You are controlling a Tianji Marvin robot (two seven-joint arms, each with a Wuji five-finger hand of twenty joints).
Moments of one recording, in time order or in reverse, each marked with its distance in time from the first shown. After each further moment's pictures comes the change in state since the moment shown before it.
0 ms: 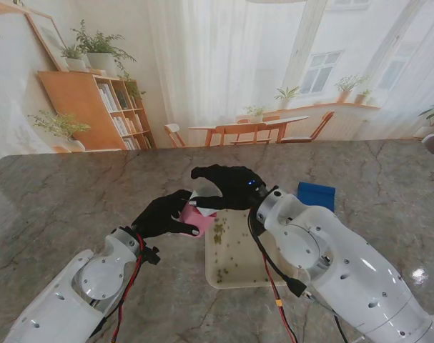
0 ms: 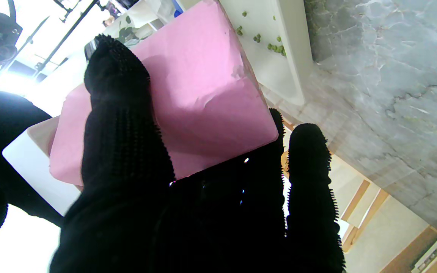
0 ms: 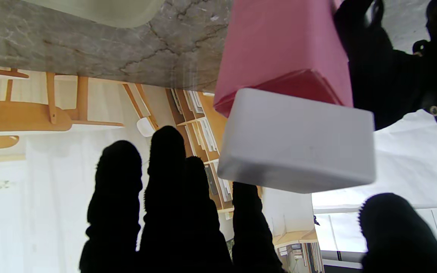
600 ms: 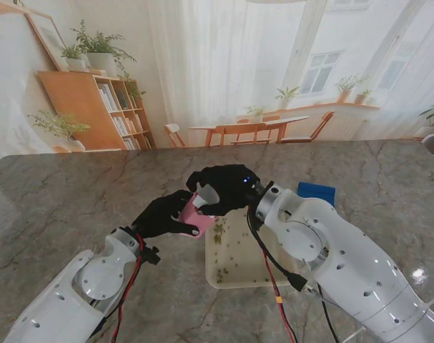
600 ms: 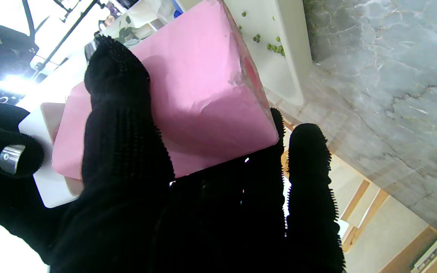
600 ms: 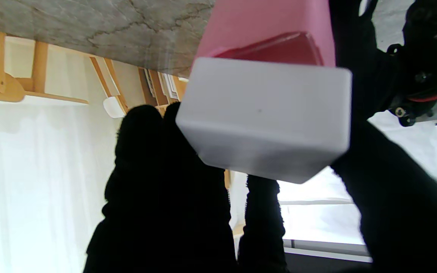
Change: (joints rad) left arm -0.001 0.000 0.001 0.004 0.001 -0.004 0.003; right arm 0.057 -0.003 -0.018 0.077 -0.030 -0.176 -0.084; left_hand 0.000 0.004 0.000 0.000 0.000 0.003 0.000 -0.011 0.005 0.003 0.001 0.000 0.002 0.000 0.007 0.000 0.001 0.000 0.000 0.000; right_hand 0.195 -0.542 0.547 -0.096 0.097 -0.198 0.550 0.011 0.195 -0.162 0.297 -0.052 0.236 -0.103 -0.283 -0.274 0.343 -0.218 -0.201 -0.308
